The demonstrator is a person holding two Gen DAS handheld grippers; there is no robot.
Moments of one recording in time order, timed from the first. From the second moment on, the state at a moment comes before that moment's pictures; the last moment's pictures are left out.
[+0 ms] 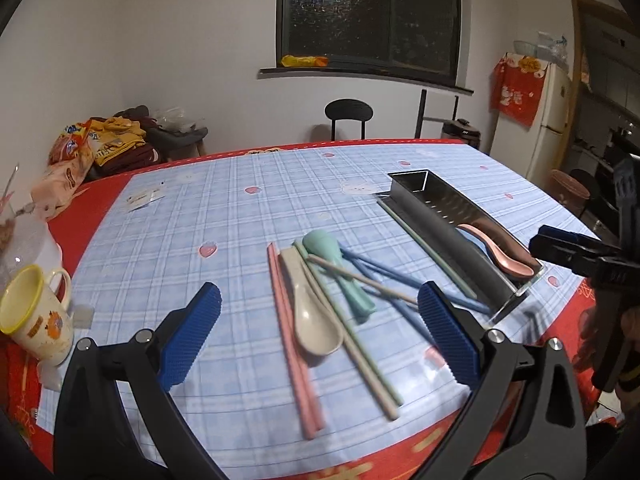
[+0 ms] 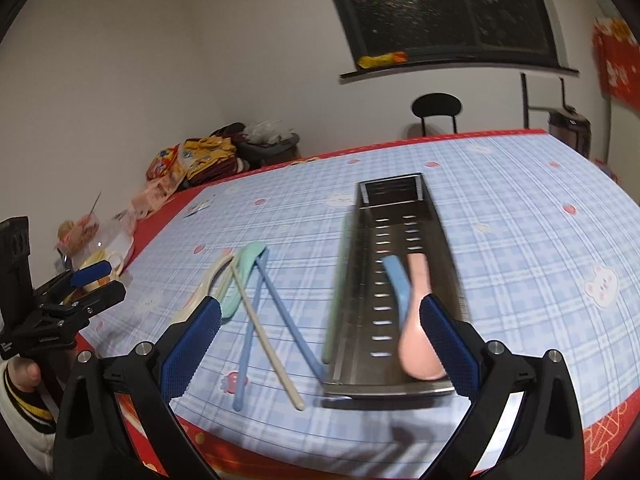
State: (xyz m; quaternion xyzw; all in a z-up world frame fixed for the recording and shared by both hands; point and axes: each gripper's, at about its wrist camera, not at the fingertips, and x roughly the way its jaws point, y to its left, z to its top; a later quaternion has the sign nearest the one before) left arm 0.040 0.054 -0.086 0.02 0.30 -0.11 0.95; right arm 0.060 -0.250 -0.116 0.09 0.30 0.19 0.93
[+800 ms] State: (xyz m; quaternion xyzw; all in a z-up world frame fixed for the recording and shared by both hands) left arm 0.061 0.096 -0.133 -0.04 0.32 -0.13 0.94; right arm 0.084 -0.147 -0.158 -0.07 0.41 0.22 0.88
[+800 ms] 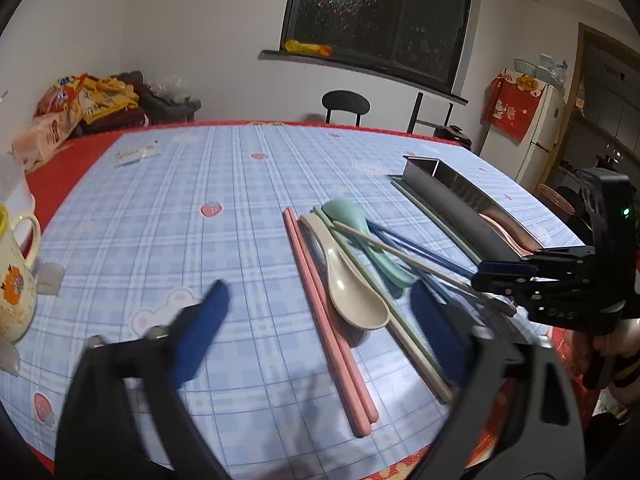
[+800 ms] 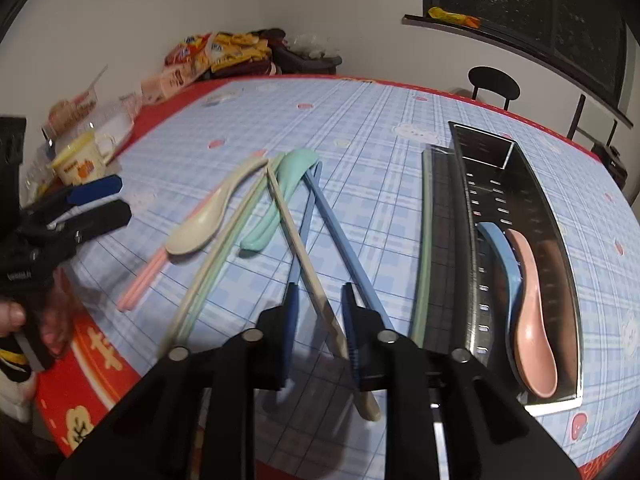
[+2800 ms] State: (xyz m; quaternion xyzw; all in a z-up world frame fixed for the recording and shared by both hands) left arm 0.125 0.057 -0.159 0.05 0.45 -0.07 0.89; right arm 0.108 -0.150 -0.176 -0.02 0.43 0.28 0.85
